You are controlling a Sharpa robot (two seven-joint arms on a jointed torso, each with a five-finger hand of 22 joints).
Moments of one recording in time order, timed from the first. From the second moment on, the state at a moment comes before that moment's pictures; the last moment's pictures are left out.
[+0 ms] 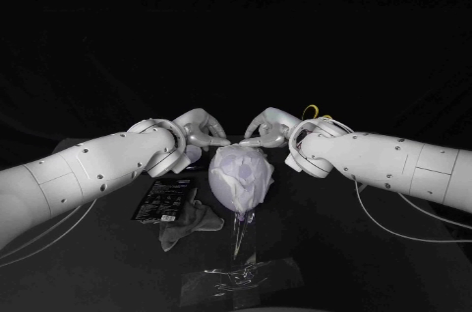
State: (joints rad) left arm 1.33 -0.52 -0.11 1.14 -0.88 -0.21 -0.02; left_hand 1.62 -0.08 -0.08 0.29 0.04 0.85 0.16 0.41 0.50 0.70 0.13 0.85 0.19 0.94 0.08 1.59 0.56 0.17 0.78 0.19 0.99 0.64; right arm 1.33 -0.61 -0.16 1.29 -1.02 -0.38 -0.07; right_hand 1.40 -0.08 -0.03 0.27 0.05 0.94 0.12 0.35 0.41 1.35 0.05 1.20 1.28 1.46 -0.01 1.56 1.31 0.06 1.46 0.09 1.34 1.31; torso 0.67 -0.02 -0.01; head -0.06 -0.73
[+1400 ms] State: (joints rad) left arm 1.32 -0.56 -0.08 1.21 -0.74 -0.27 0.02; left_hand 1.43 -0.12 -0.13 0.30 0.04 0.85 0.18 0.38 0.46 0.72 0.13 0.82 0.16 0.89 0.08 1.58 0.41 0.16 0.77 0.19 1.02 0.65; right arm 1.33 -0.74 -0.16 1.45 -1.17 -0.61 -0.06; right_hand 1.33 -0.05 -0.05 0.29 0.05 0.99 0.09 0.38 0.42 1.40 0.03 1.26 1.31 1.46 -0.05 1.57 1.31 0.04 1.47 0.06 1.40 1.31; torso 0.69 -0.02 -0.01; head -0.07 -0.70
